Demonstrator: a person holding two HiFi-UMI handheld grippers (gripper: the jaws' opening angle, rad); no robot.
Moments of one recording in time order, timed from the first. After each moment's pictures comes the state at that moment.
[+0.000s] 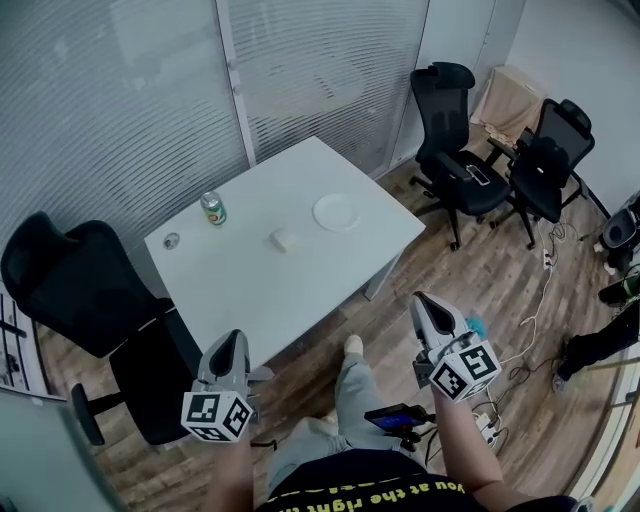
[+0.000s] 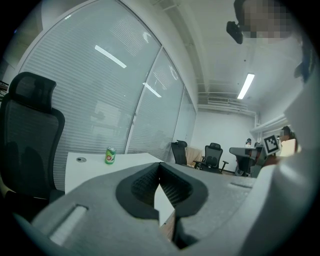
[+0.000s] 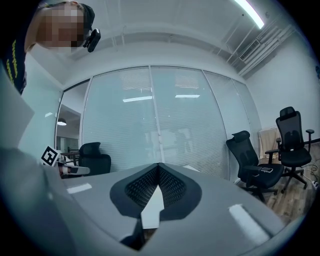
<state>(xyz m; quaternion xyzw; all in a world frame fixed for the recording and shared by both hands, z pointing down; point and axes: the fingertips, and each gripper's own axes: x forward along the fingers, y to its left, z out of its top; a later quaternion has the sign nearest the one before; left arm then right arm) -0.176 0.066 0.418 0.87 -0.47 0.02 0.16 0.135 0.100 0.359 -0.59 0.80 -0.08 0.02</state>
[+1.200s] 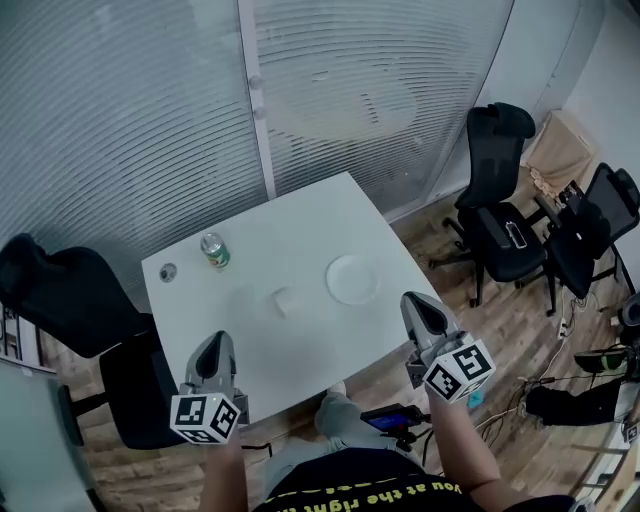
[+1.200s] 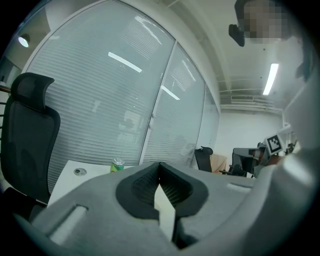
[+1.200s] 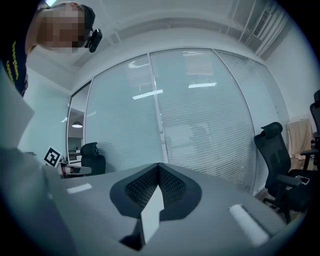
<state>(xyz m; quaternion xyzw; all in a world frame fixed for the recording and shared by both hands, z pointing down) -0.146 -0.113 0.412 0.80 -0.58 0.00 0.16 0.175 -0.148 0.354 -0.49 0.87 -0.09 0.00</state>
